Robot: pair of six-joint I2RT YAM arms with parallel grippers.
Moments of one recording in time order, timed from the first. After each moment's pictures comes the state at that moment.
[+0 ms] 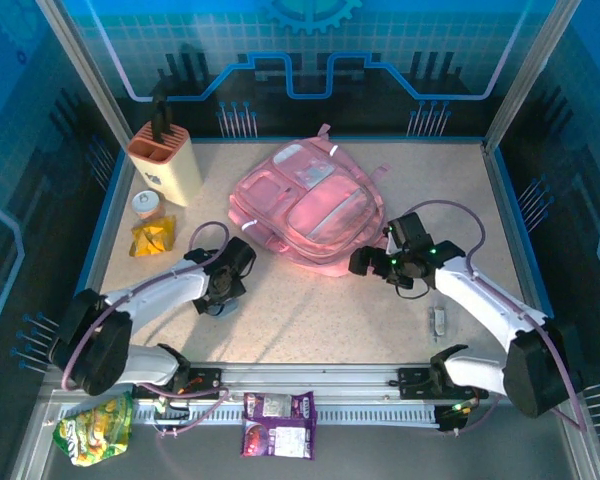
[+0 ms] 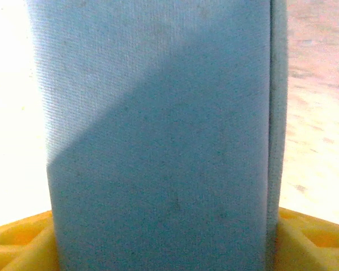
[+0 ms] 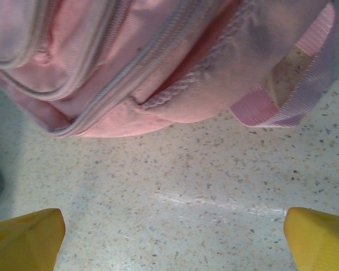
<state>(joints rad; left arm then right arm) -0.55 1.31 0.74 -0.85 -0.30 -1.10 0.39 1.19 0.78 -0.65 -0.25 0.63</state>
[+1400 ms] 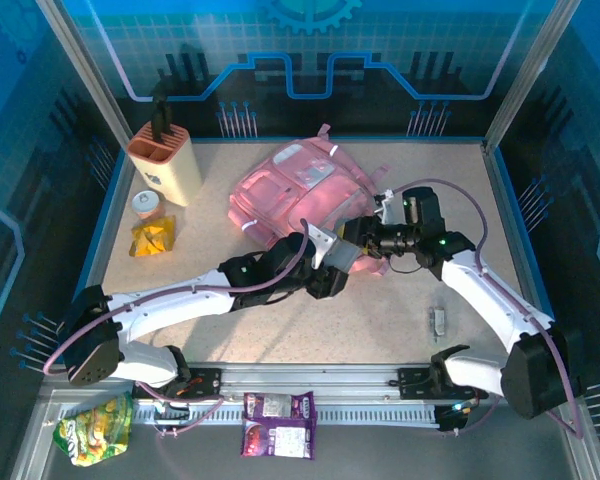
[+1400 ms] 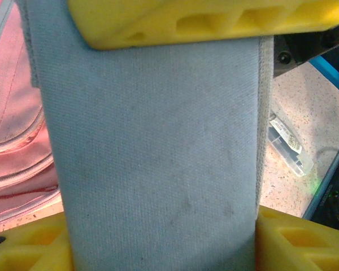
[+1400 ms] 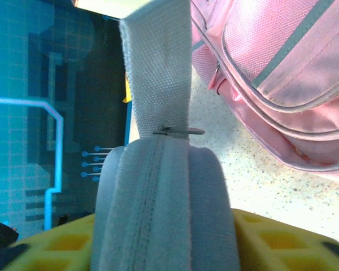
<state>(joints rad) -0.98 1.37 0.97 -0.21 -0.02 -0.40 0.33 1.20 0.85 -0.30 -0.76 0.81</state>
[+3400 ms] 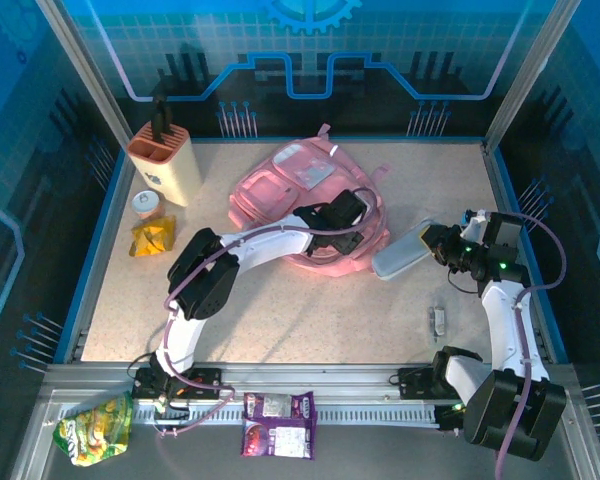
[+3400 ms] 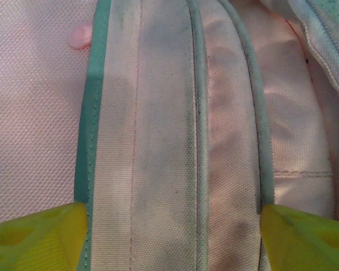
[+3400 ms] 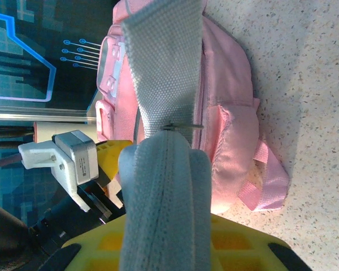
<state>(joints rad) -0.82 2.08 1.63 -0.49 -0.29 -0.01 -0.30 0.98 0.70 -0.48 -0.76 0.69</state>
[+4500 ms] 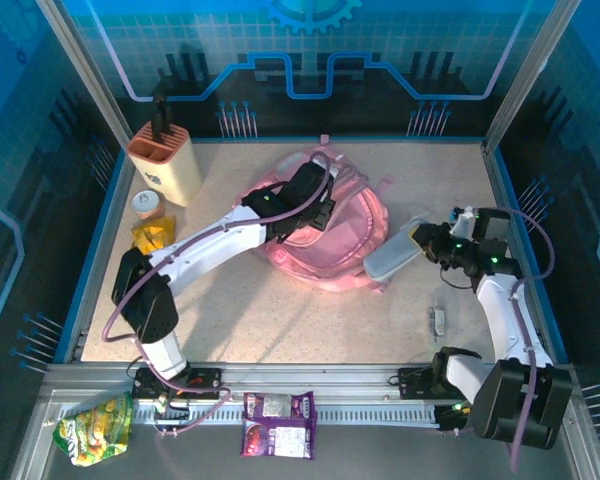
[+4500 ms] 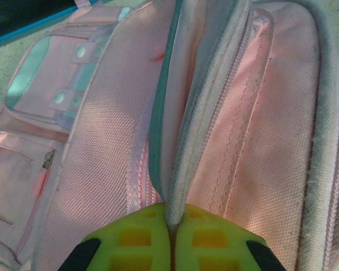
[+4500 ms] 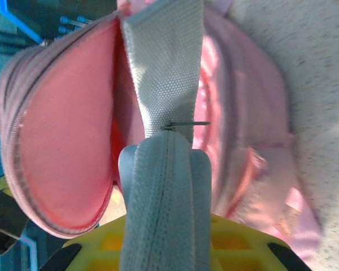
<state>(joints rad) -0.76 1.72 1.57 -0.63 -0.25 -0.25 -0.18 1.05 0.70 -0.41 -0.74 0.72</state>
